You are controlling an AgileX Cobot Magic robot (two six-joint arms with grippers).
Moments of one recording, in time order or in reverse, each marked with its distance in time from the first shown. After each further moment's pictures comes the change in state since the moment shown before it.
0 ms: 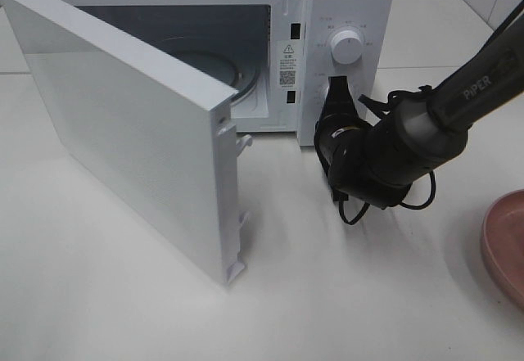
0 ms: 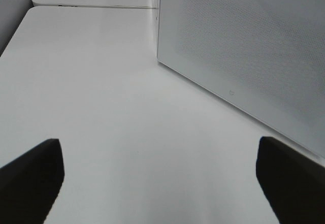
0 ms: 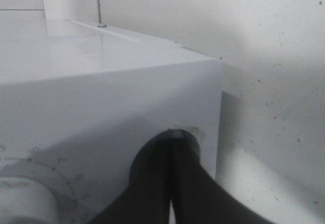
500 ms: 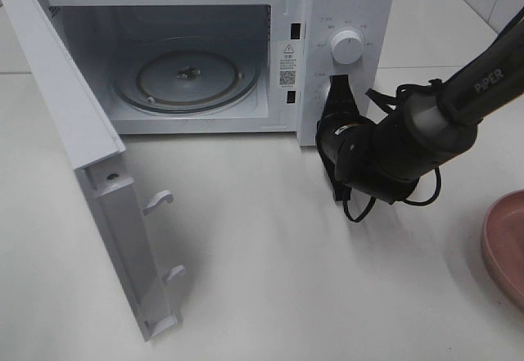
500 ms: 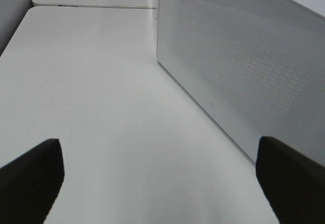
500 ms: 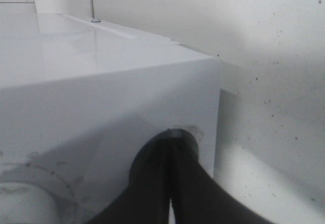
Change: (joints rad) left arm 0.000 0.000 0.000 0.000 0.000 0.000; right arm -0.016 -0.023 0.017 -0.042 0.052 0.015
